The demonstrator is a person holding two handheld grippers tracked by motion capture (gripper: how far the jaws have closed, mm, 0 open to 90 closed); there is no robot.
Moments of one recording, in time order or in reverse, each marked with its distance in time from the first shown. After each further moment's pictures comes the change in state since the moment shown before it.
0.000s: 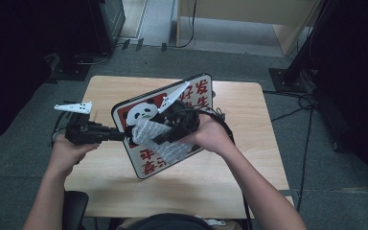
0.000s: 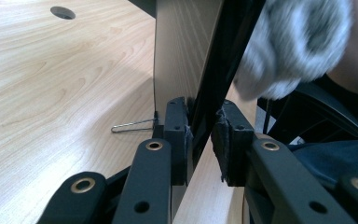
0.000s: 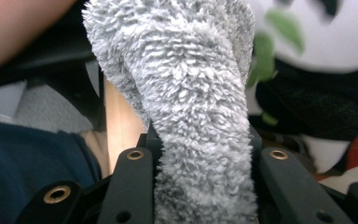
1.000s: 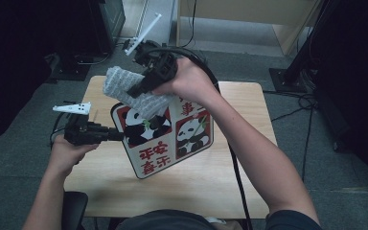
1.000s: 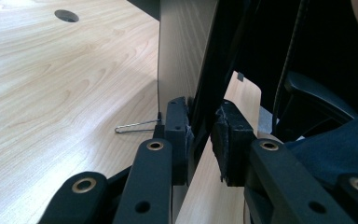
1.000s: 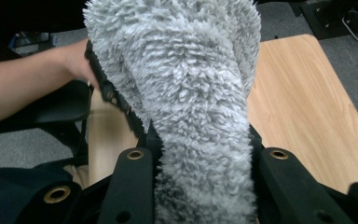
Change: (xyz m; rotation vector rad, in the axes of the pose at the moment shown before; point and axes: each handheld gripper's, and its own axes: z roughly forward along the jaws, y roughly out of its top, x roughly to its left) left arm 0.000 -0.002 -0.002 -0.008 0.012 0.015; right arm -0.002 0.132 -0.054 0.001 -0.094 -0.101
